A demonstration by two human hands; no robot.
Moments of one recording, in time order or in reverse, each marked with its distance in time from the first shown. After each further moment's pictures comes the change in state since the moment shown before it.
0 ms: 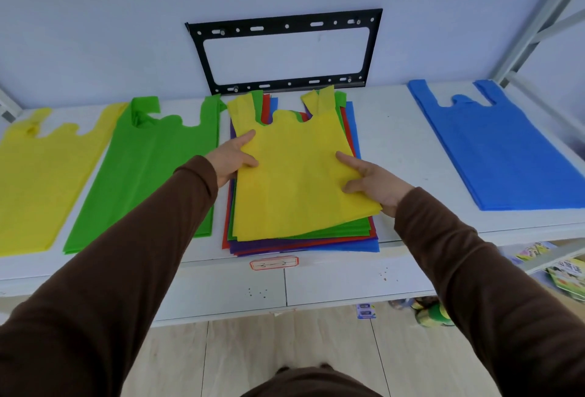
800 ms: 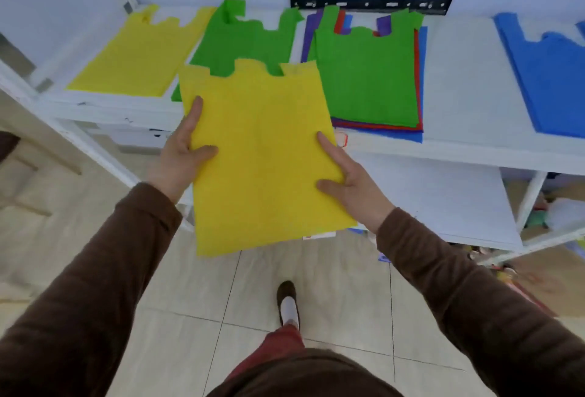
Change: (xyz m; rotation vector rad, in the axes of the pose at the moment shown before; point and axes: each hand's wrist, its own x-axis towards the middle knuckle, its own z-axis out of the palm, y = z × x) left_hand -0.328 -0.157 -0.003 0.016 0.542 0.271; right_hand -0.169 0.091 0.179 -0.111 -0.206 -0.401
